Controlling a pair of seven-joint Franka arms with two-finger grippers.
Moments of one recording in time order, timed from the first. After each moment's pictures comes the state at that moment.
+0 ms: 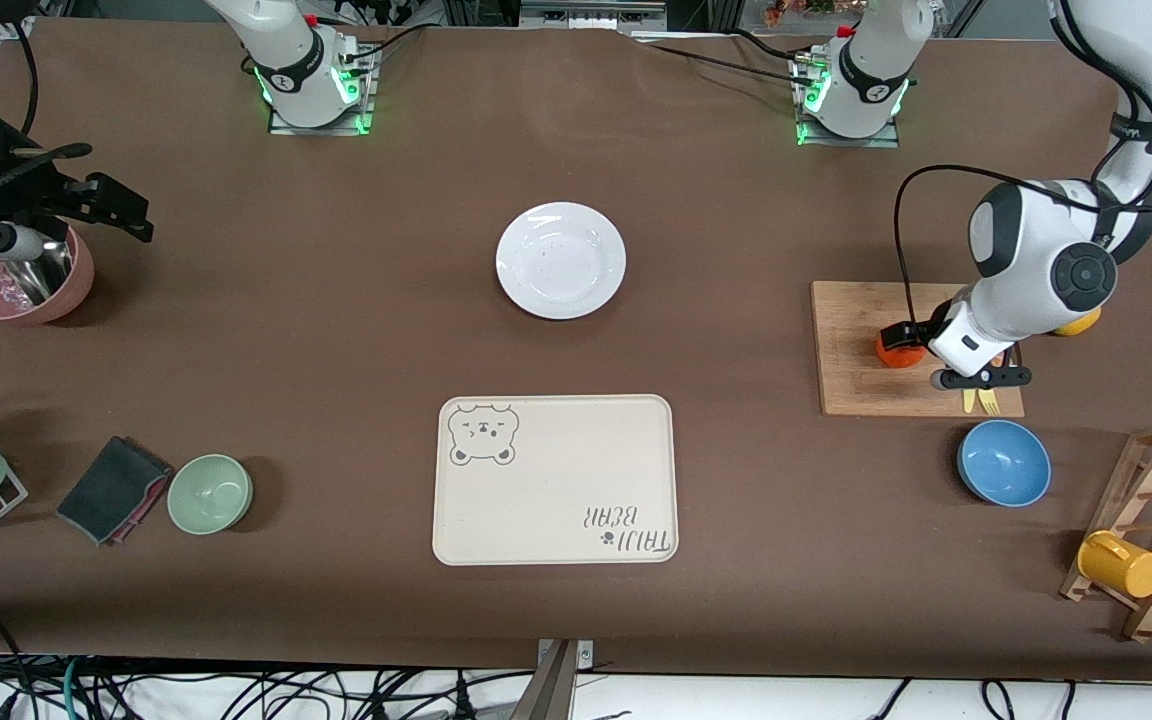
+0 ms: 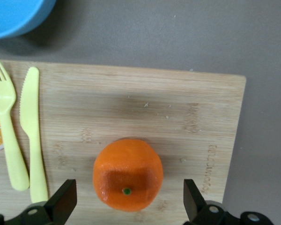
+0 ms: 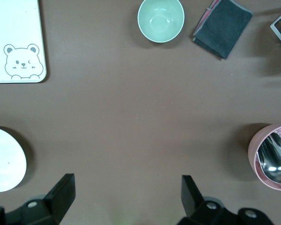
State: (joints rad) left arm 0.10 0.29 -0.07 -2.18 0.01 2.32 -0.05; right arm -0.03 -0.03 0.07 -1.68 0.00 1.59 0.04
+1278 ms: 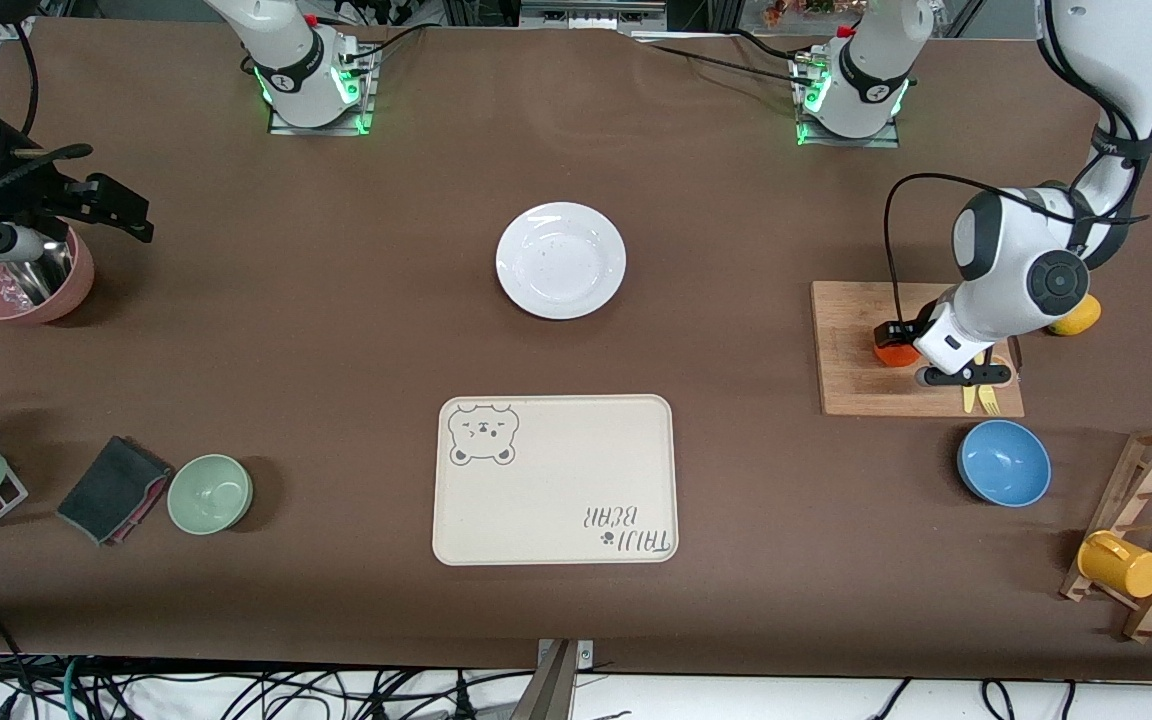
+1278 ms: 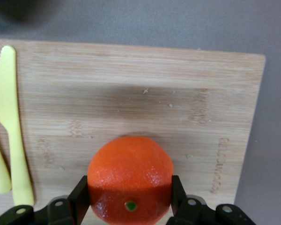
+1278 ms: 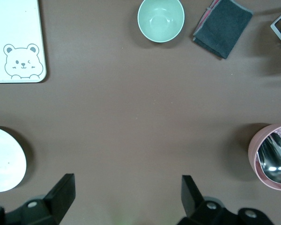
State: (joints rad) left arm 0.10 0.29 -0.08 -2.21 0.00 2.33 -0.04; right arm -0.03 -0.03 0.07 -1.68 0.00 1.59 0.04
